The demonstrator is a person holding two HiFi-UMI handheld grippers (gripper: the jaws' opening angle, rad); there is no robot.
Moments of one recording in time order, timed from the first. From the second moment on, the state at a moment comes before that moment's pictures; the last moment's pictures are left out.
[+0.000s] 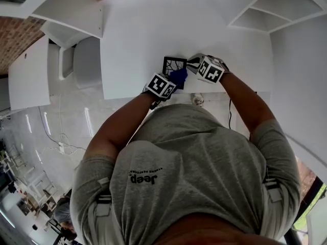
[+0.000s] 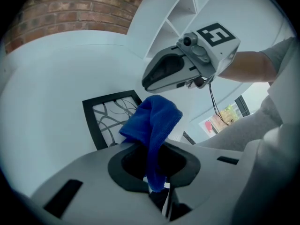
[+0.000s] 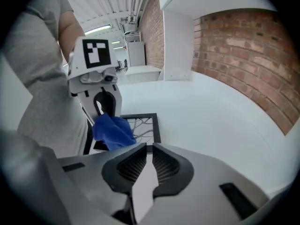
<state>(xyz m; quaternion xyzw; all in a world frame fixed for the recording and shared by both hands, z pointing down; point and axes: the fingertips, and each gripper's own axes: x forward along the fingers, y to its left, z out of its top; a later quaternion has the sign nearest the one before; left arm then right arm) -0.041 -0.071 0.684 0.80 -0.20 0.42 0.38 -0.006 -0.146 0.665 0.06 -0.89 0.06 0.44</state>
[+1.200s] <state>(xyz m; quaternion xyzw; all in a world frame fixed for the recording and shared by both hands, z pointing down) -0.020 -0.136 0.681 0.76 -0.32 0.34 0.45 -0.022 -0.157 0.691 0.10 -0.87 0.07 0.48</state>
